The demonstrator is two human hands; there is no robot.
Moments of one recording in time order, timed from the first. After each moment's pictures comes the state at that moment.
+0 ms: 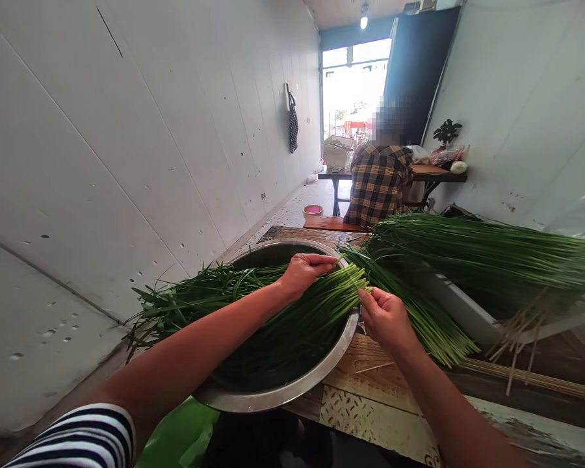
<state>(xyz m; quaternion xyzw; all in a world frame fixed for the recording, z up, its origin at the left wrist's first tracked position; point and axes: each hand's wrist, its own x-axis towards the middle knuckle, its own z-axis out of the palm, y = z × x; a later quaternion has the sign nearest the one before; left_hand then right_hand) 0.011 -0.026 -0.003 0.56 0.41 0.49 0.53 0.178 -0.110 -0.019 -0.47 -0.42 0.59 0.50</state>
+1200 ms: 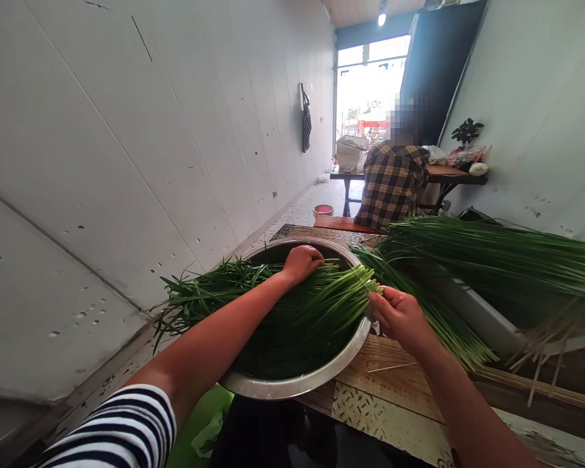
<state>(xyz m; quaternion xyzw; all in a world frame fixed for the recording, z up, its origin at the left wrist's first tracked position) -0.039 0.012 -0.009 0.75 0.58 0.26 0.17 0.191 -0.105 -0.023 -0.46 -0.52 0.56 0.45</state>
